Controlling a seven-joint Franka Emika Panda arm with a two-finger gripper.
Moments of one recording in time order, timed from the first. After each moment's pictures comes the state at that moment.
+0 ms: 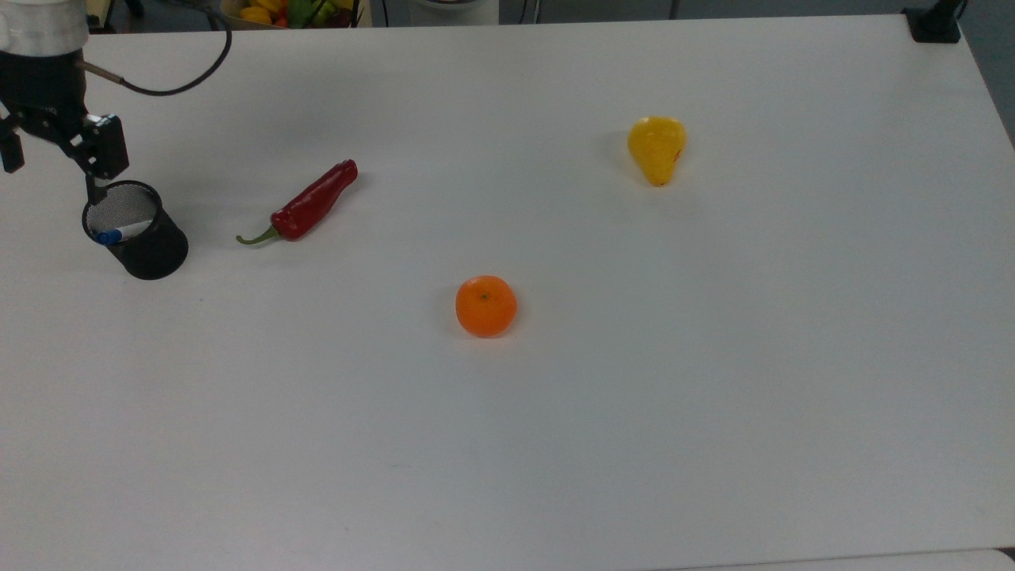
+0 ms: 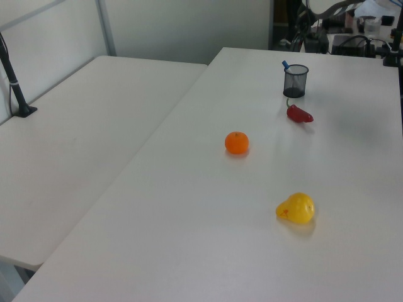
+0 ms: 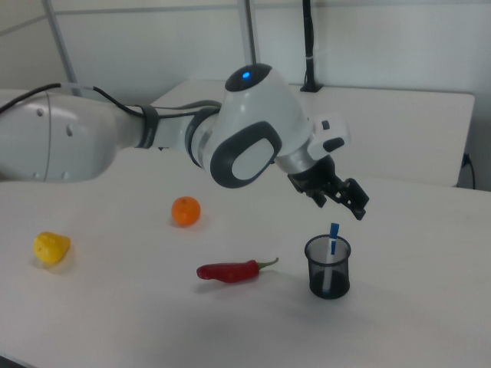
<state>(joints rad) -0.04 0.39 -0.44 -1.64 0.14 2.48 -0.28</state>
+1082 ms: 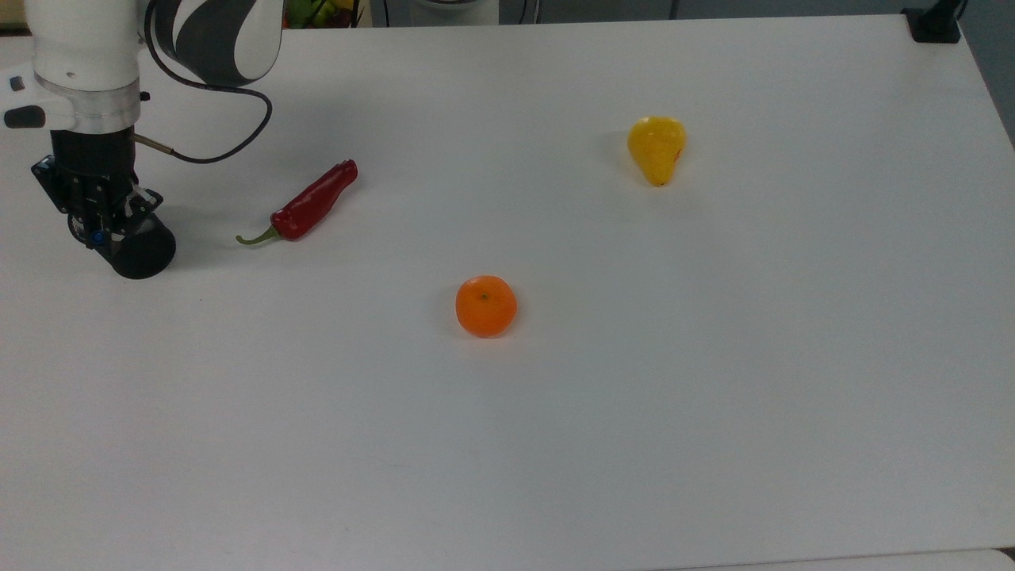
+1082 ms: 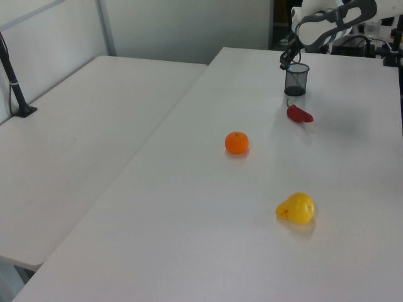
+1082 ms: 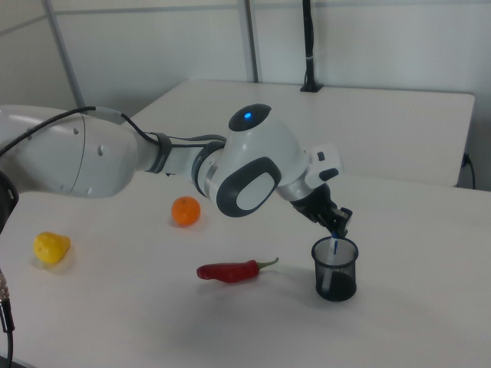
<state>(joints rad) -0.04 0.49 -0.40 -1.68 0.16 2.62 -0.28</state>
